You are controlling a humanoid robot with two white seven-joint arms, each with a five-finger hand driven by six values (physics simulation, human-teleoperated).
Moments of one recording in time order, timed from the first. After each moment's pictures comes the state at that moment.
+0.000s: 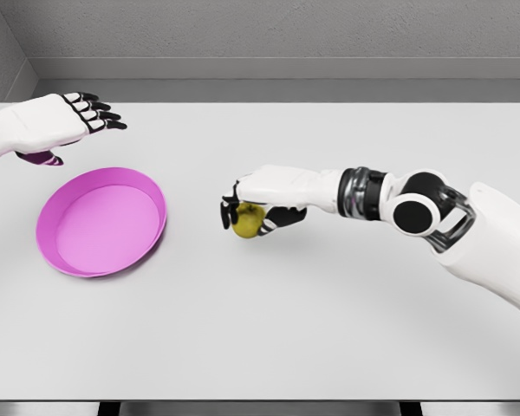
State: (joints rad) left arm -0.80 0.94 -0.78 -1.30 -0.66 -0.61 -0.17; right arm -0.78 -0.56 0.94 -1.75 0.17 -0.02 0.57
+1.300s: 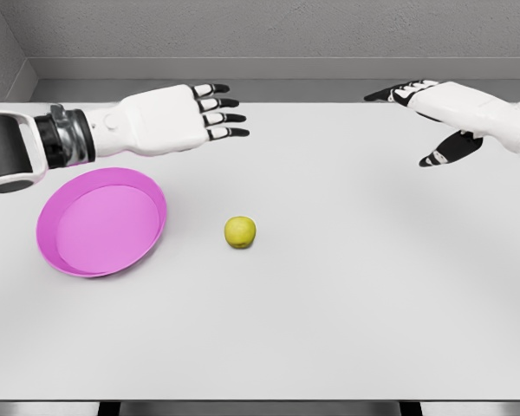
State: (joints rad) left arm -0.82 0.68 -0.71 -1.65 -0.91 -0.61 -0.27; right arm -0.61 -0.90 0.48 -1.72 0.17 -0.12 0.56
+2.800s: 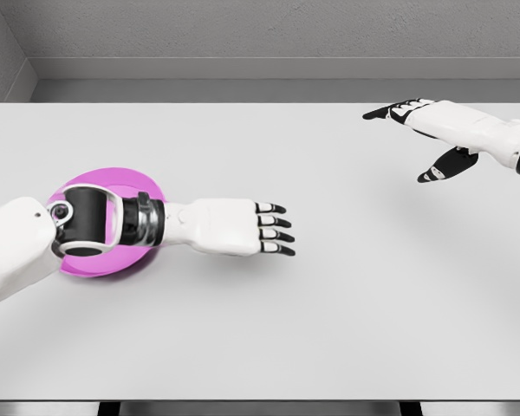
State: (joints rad) left arm -0.78 0.63 -1.01 -1.68 -0.81 -0.61 -0.32; right arm -0.57 -0.90 0.48 -1.72 0.16 -0.12 0.56
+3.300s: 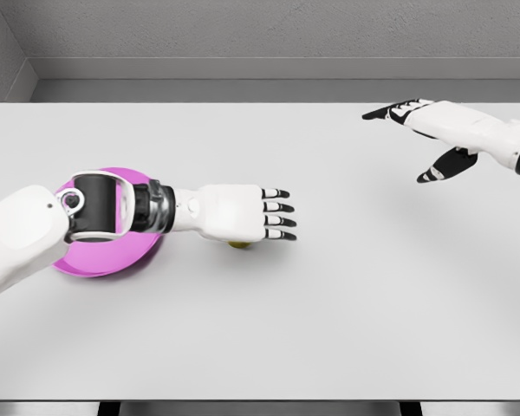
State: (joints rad) left arm -0.84 0.60 -1.02 -1.67 -0.95 -0.61 -0.33; right arm -0.57 -0.90 0.49 -1.72 0.16 -0.12 0.56
